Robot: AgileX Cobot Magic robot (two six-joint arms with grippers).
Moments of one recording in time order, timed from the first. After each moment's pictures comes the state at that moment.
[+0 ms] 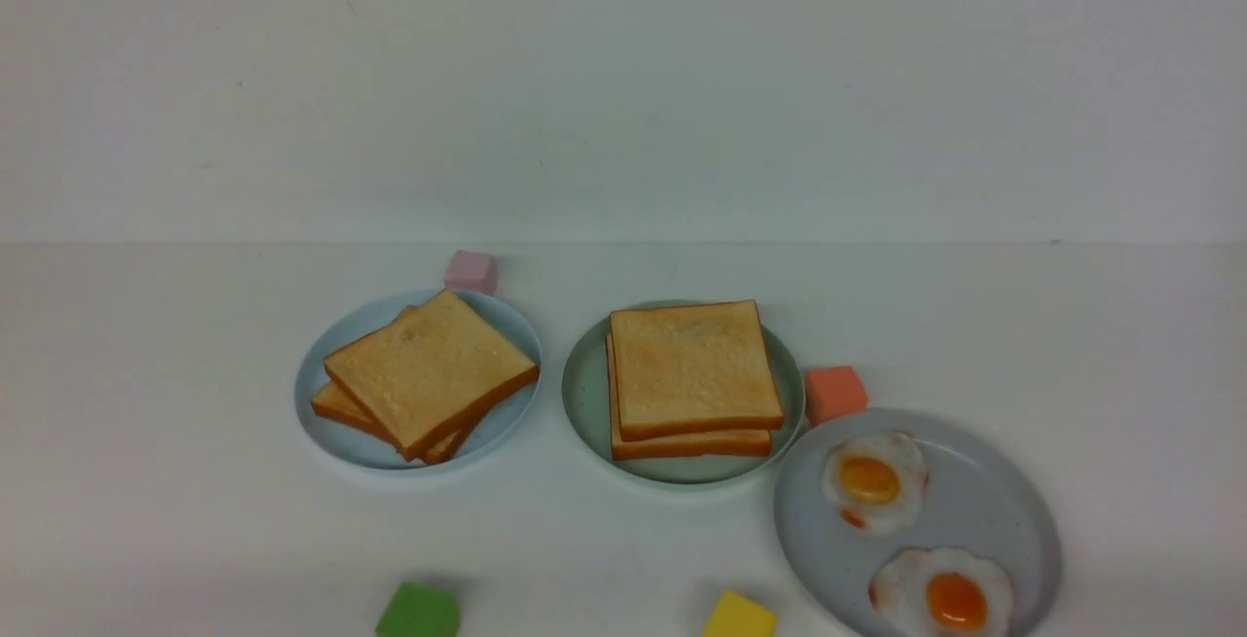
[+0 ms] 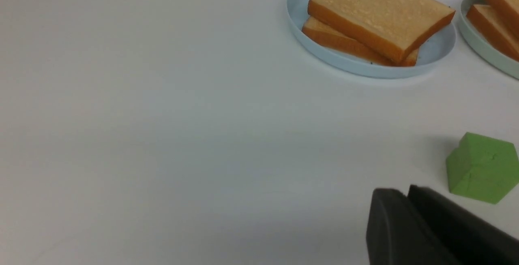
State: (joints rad) right arm -0.03 -0.01 0.01 0.08 0.42 0.05; left arm -0.12 -0.01 0.03 0.03 0.40 -0.15
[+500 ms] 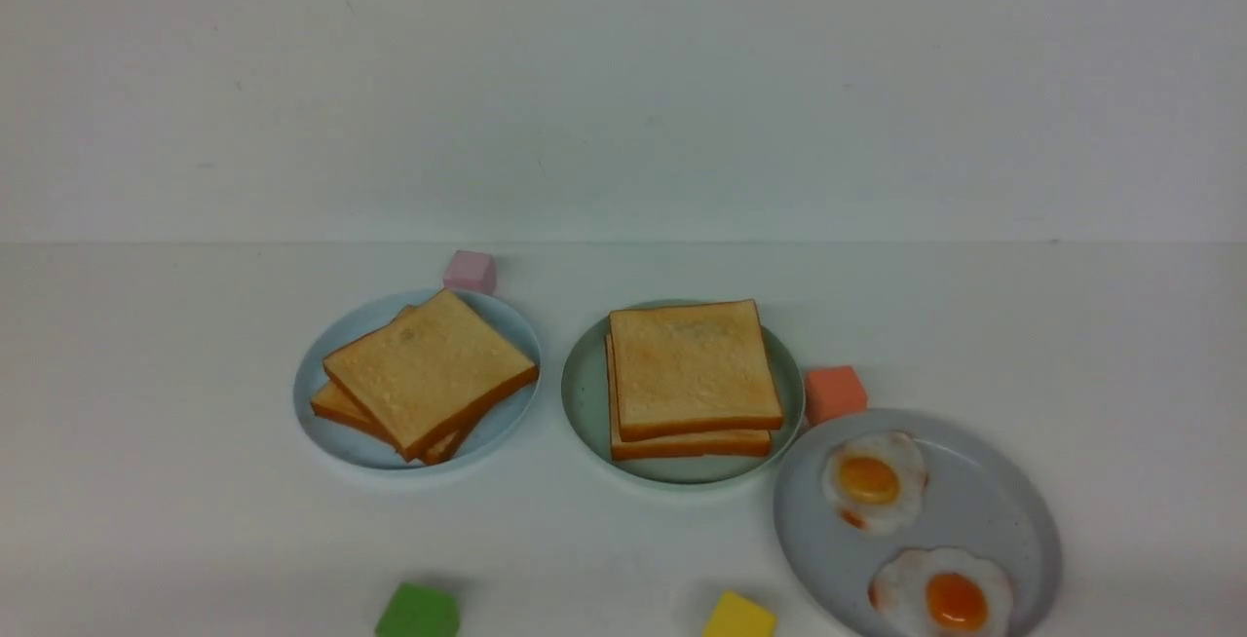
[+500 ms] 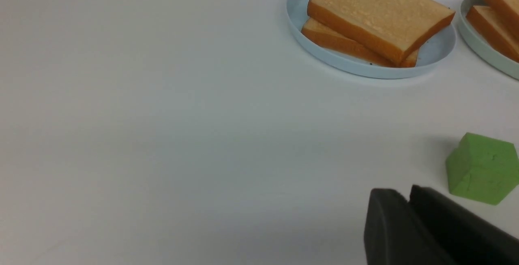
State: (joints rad) right arm -0.03 -0.01 0.02 0.09 0.40 0.00; left arm -0.12 -0.01 0.03 0.03 0.40 -0.15
